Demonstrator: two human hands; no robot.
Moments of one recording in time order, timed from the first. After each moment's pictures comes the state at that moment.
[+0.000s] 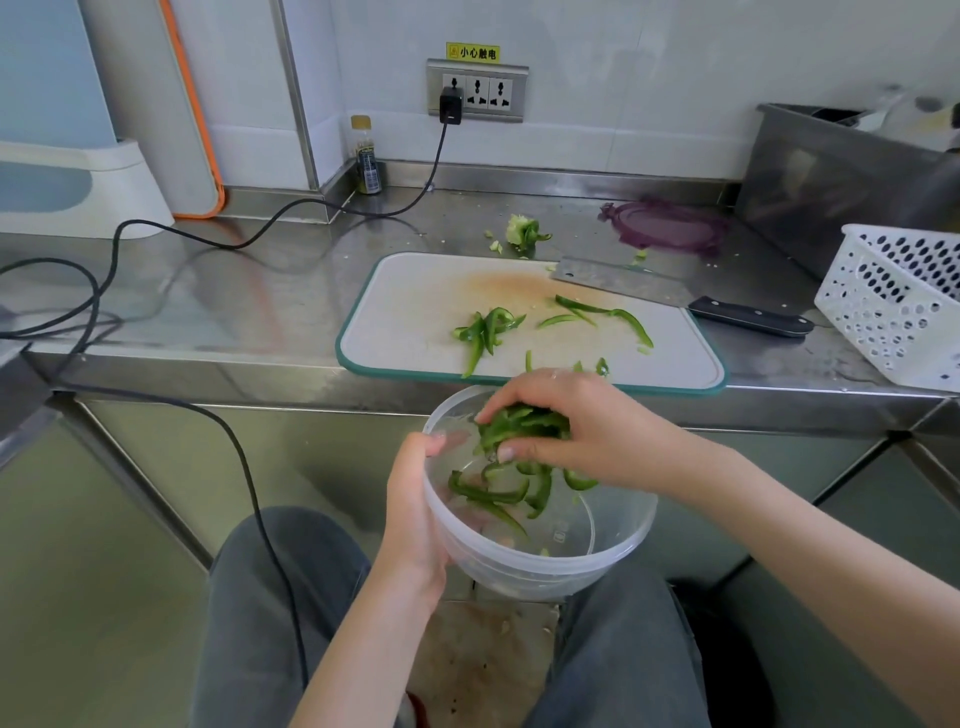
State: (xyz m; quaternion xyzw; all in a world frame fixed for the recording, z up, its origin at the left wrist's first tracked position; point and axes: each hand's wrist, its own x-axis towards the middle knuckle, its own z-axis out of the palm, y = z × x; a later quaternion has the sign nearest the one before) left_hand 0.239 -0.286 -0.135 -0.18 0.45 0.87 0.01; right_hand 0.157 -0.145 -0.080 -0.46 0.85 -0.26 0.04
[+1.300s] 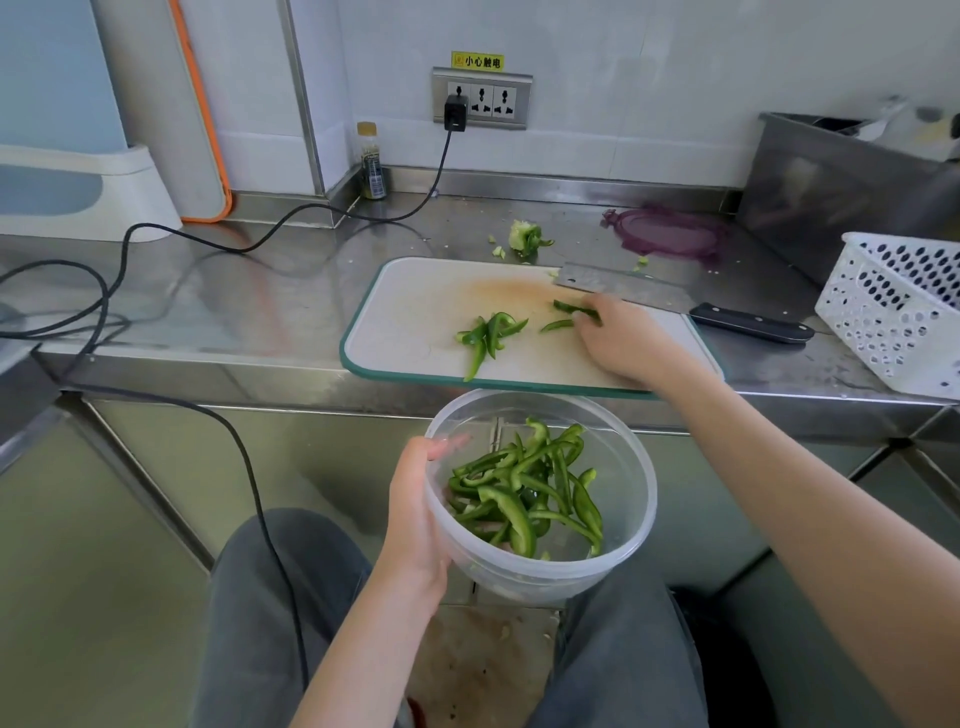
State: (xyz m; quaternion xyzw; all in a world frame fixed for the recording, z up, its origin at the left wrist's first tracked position) left_hand 0.237 -0.289 -0.144 -0.20 0.42 0.88 0.03; right_hand 0.066 -0.141 -0.076 -0.11 0.98 -0.18 -0.02
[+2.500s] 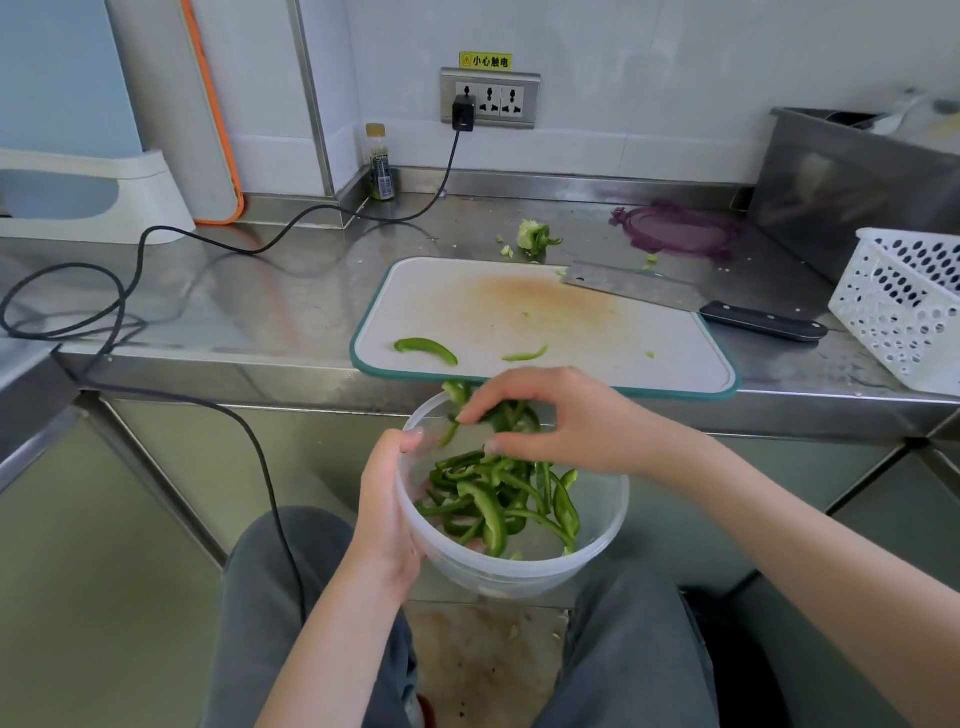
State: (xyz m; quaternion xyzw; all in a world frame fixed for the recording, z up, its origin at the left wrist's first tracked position) left_hand 0.235 -0.318 -0.155 -0.20 0.42 0.88 0.04; right_hand 0.149 -0.161 -0.082 -0.45 0.82 -0.32 0.10
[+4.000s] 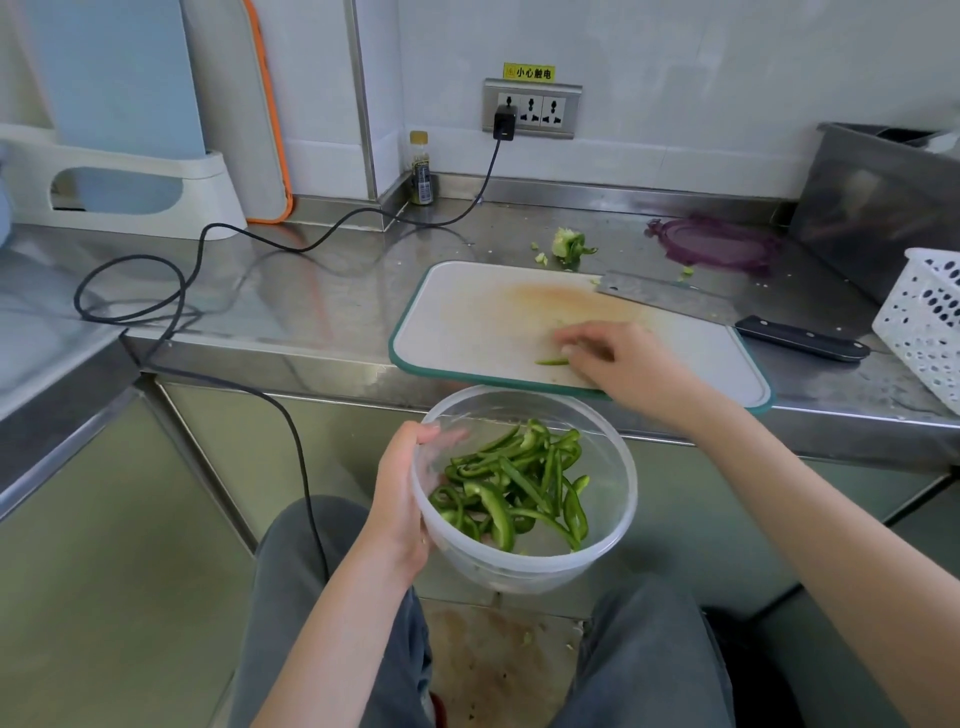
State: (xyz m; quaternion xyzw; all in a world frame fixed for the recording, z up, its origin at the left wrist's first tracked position) left_hand 0.234 -0.333 -0.157 -0.22 0.46 0.86 0.00; right_hand 0.098 -0.156 -0.082 -0.27 0.92 -0.29 0.00
